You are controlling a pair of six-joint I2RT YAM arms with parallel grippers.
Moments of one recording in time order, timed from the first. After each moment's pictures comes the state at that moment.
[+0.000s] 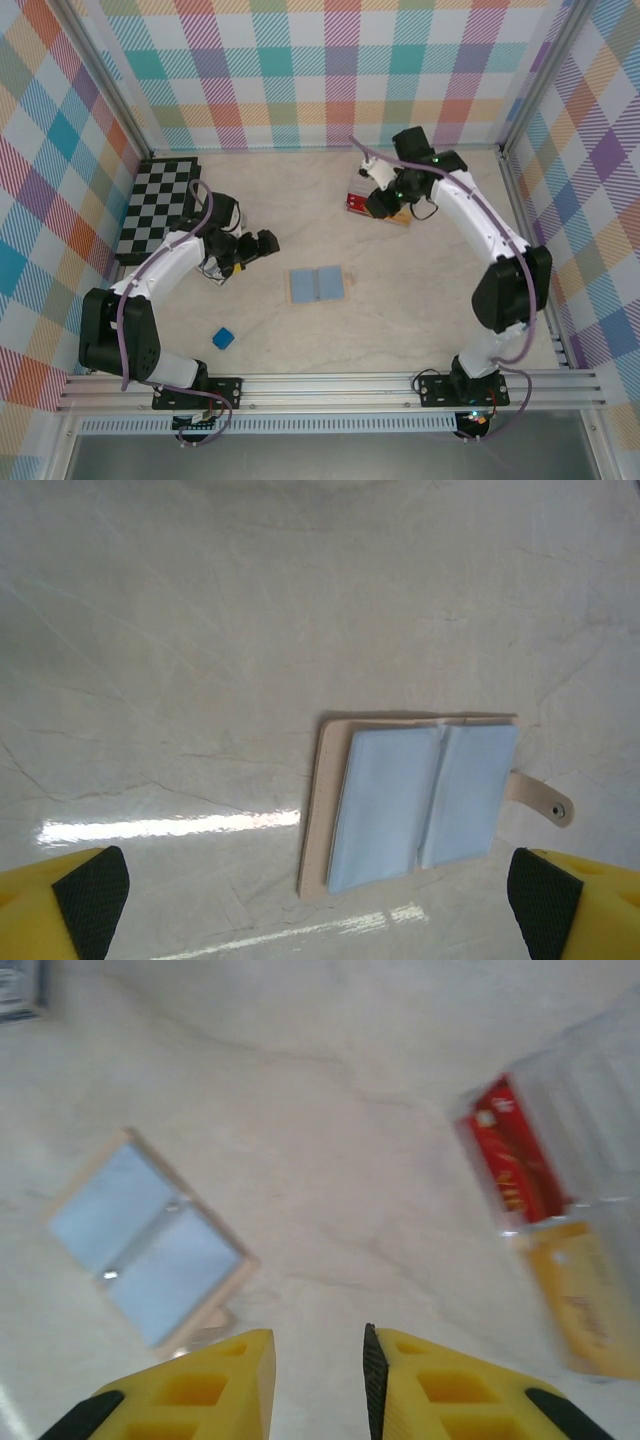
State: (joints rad) left arm -0.23 1.43 0.99 -0.72 0.37 -0.58; right arm 0.43 1.69 1.63 -1.00 -0.34 -0.34
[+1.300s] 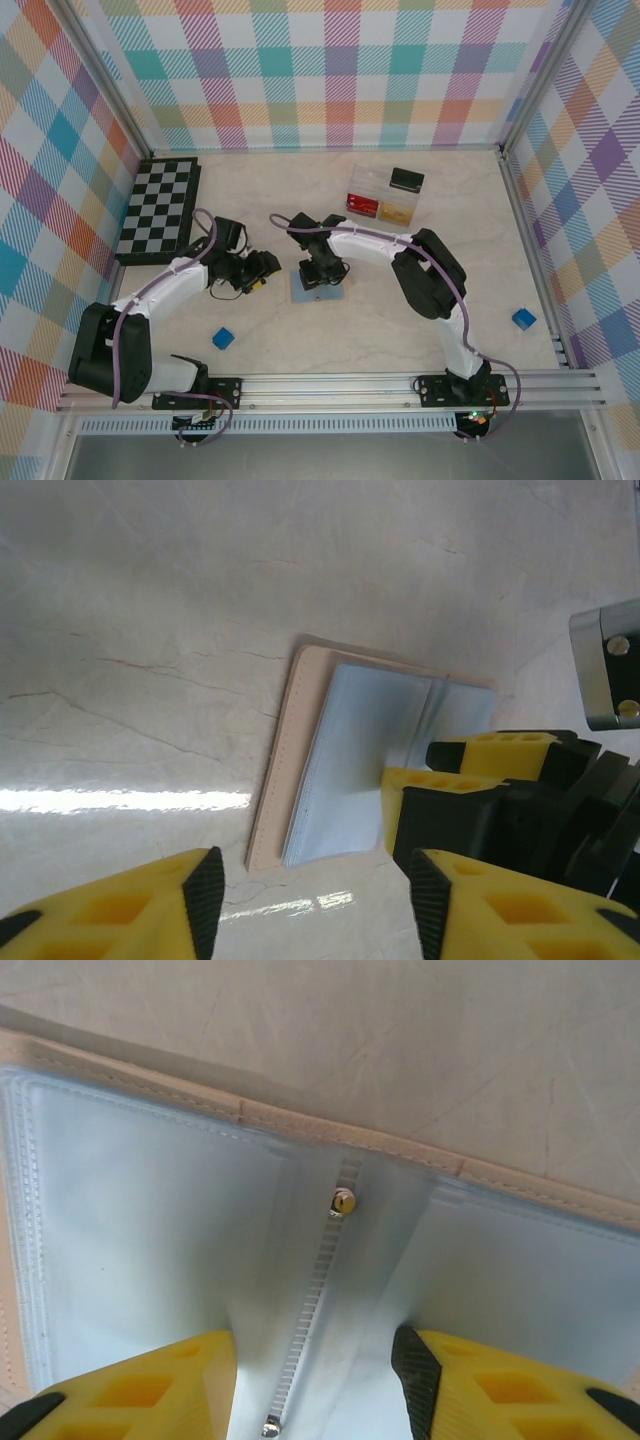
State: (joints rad) left arm -0.31 1.34 0.76 -0.50 0.44 -0.82; right arm 0.87 2.13 1.60 -0.92 -0.07 0.50
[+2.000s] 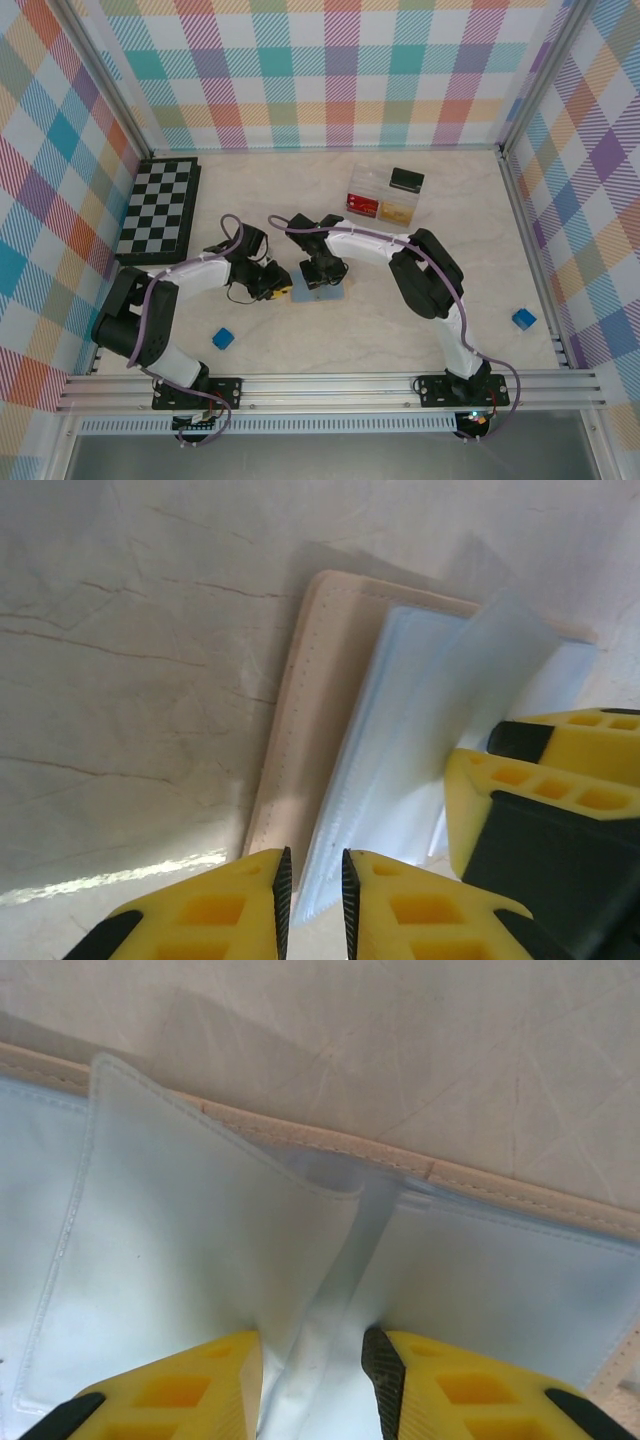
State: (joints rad) left arm -0.40 1.56 0.76 -0.39 0.49 -0.85; right arm 0.87 2.15 1.62 -0.95 -0.03 0.50
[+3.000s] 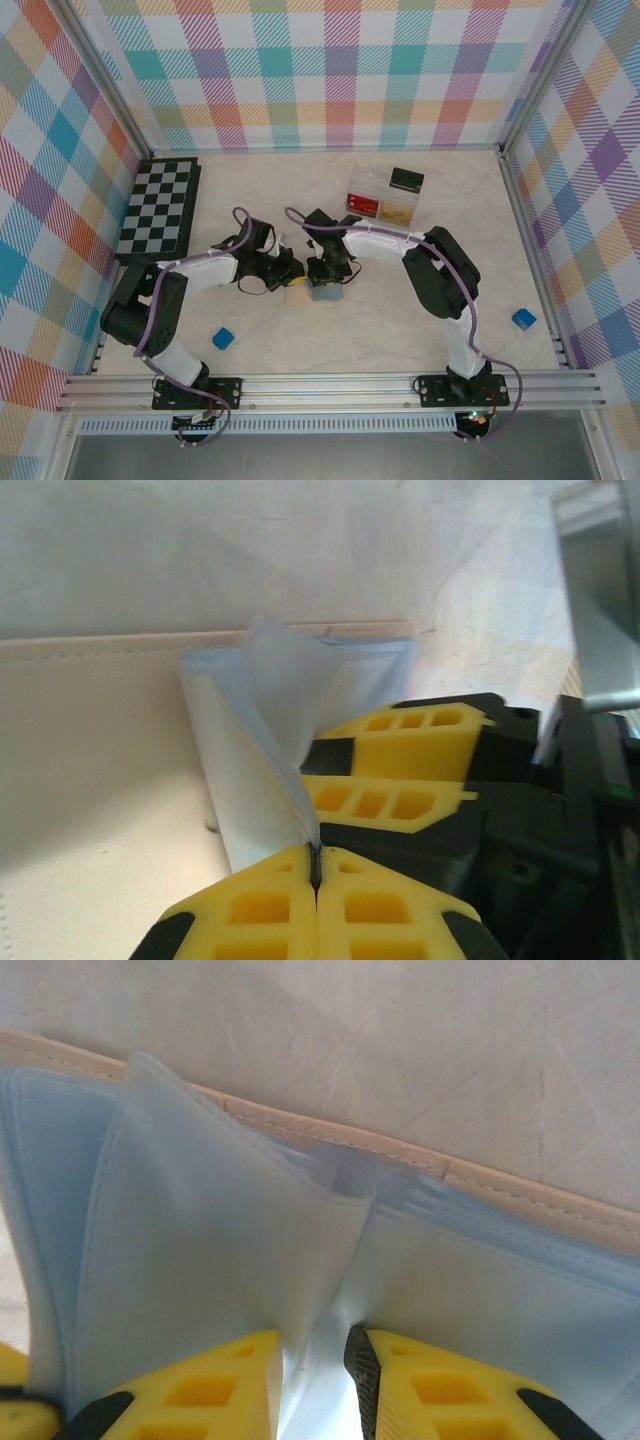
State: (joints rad) left arm -0.43 1.62 0.79 -0.16 0.67 -0.87; right arm 0.80 2.06 1.45 -0.76 -0.24 0.50
